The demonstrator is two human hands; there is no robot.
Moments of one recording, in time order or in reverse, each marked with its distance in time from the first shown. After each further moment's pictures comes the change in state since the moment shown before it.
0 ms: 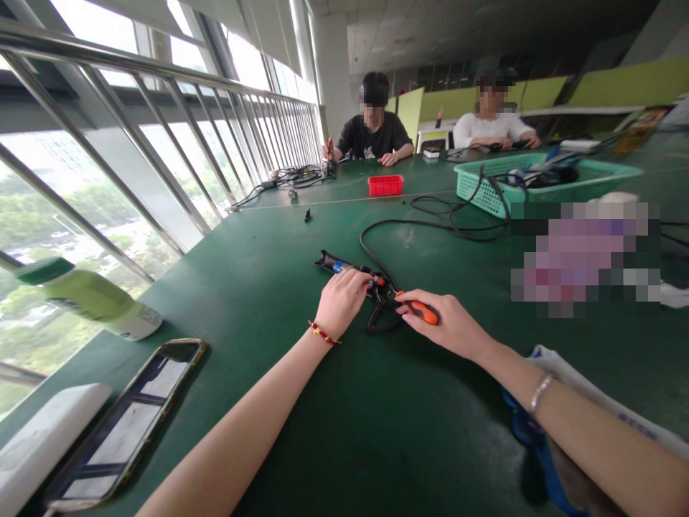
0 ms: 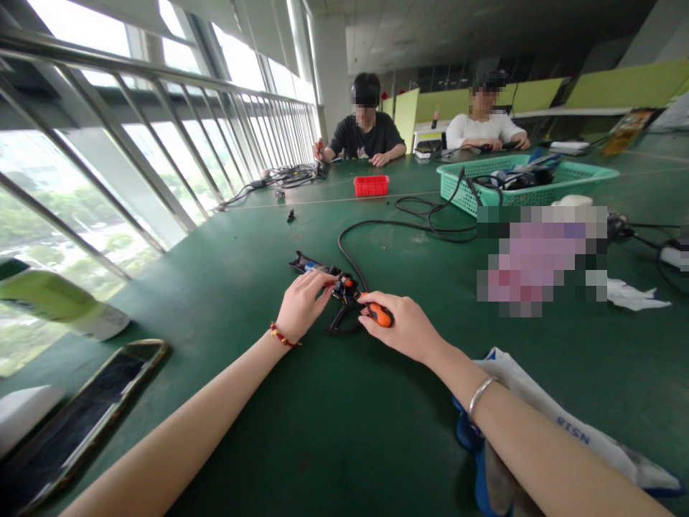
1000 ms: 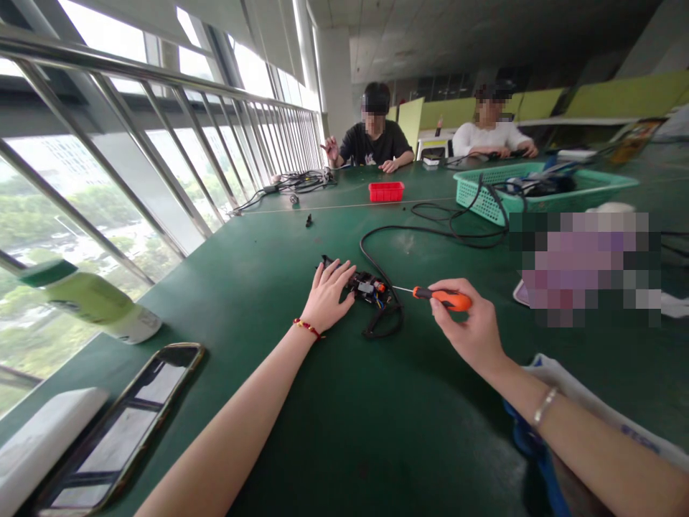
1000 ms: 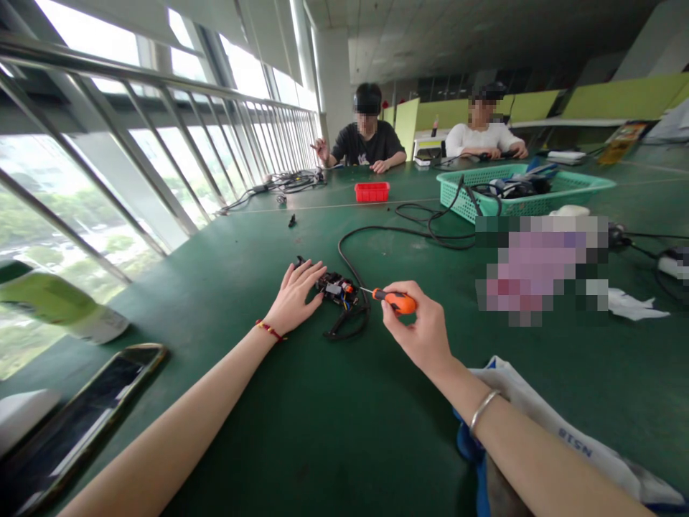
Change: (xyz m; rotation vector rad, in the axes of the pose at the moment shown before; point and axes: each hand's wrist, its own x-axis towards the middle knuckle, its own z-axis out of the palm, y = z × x) left_hand -0.003 -0.038 0.000 0.086 -0.197 -0.106; right_hand -0.007 -0.001 -0.002 -0.002 0.601 -0.208
